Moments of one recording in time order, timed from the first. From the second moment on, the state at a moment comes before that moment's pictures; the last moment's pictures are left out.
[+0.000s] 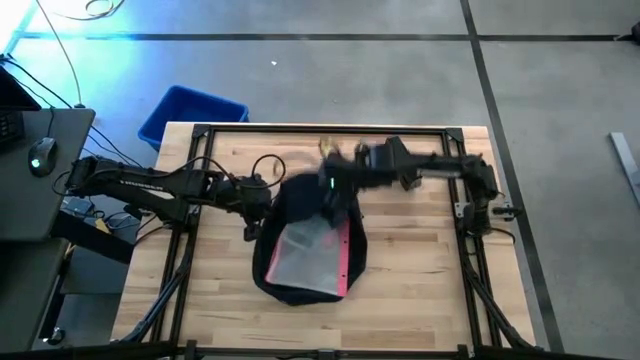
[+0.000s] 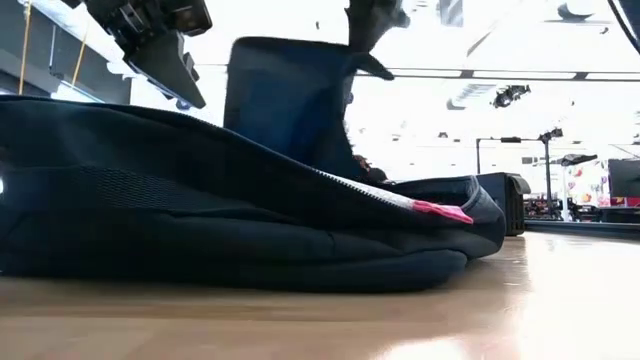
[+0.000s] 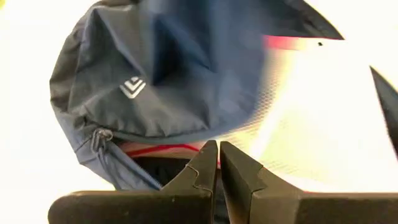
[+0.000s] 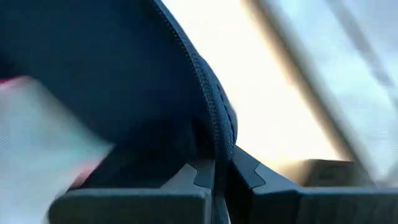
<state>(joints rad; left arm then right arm) -0.06 1.07 0.77 -0.52 -0.07 -0.14 -0.03 1.94 2.07 -1.35 0.44 0.41</state>
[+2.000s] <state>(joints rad) 0.06 1.07 0.77 -0.44 -0.26 -0.30 -0.58 1.82 1.88 -0.99 0.41 0.26</state>
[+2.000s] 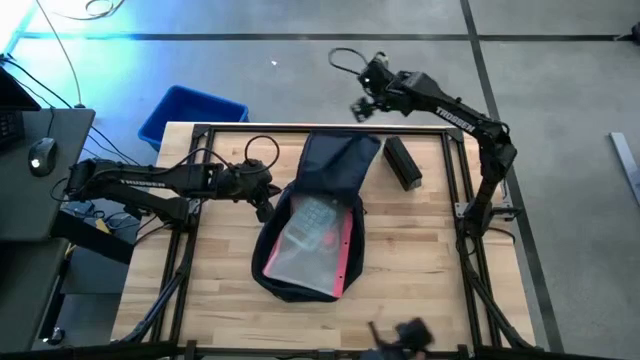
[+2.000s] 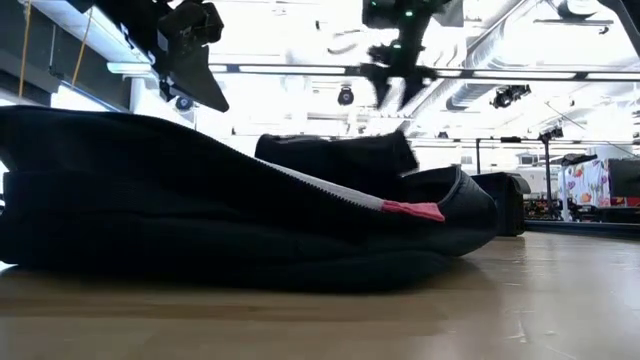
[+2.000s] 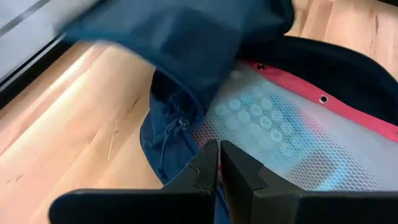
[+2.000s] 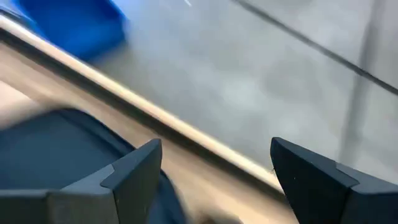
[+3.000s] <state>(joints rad) 0.11 1.08 0.77 -0.45 -0.16 -0.32 -0.68 1.82 1.49 -1.38 0.10 0.35</state>
